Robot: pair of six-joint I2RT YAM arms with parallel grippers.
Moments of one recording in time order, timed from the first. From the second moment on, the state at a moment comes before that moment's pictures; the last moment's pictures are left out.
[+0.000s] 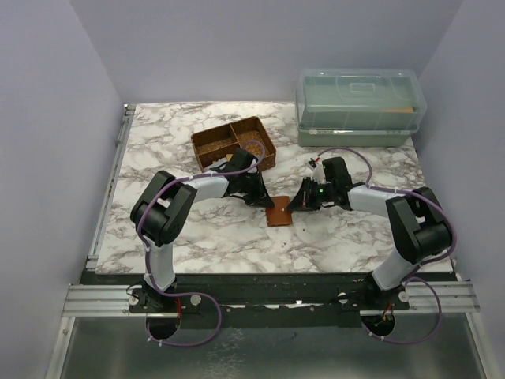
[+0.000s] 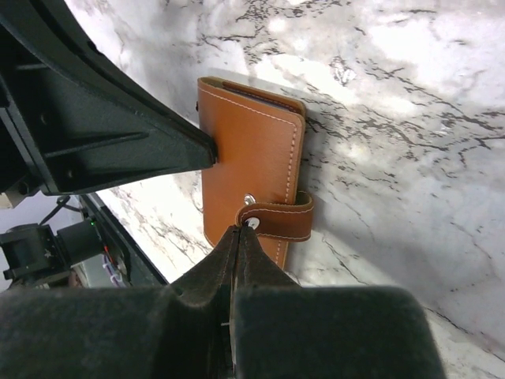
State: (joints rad) left arm -0.58 1.92 1.11 -0.11 0.50 -0.80; right arm 0.36 1.65 0.75 0.03 -0.62 0.58
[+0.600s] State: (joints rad) left arm -0.58 1.91 1.10 -0.10 0.50 -0.80; right arm 0.36 1.69 0.75 0.06 -0.67 0.57
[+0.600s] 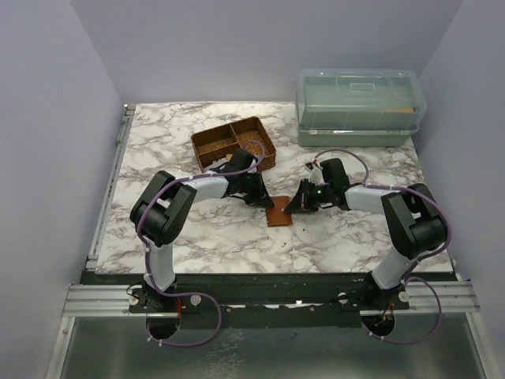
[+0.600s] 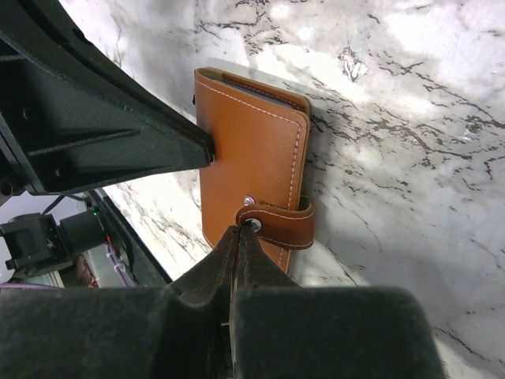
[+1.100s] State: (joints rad) left arm -0.58 1.91 1.10 -0.10 0.50 -0.80; right arm 0.36 1.71 0.77 0.06 -0.67 0.58
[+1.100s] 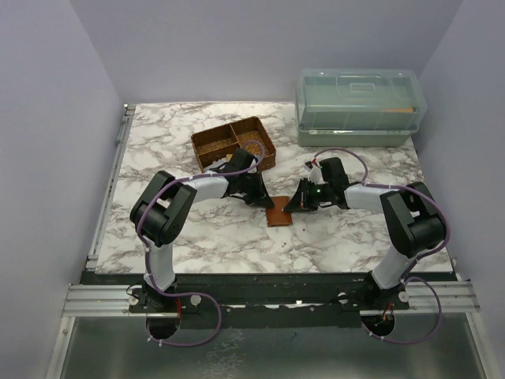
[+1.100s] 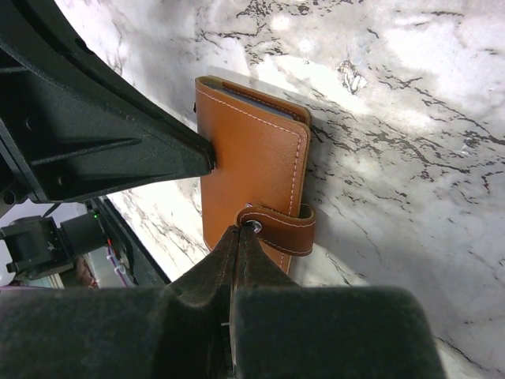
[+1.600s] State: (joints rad) left arm -0.58 1.91 1.10 -0.10 0.50 -0.80; right arm 0.38 1.72 0.81 0.00 -0.61 0.58
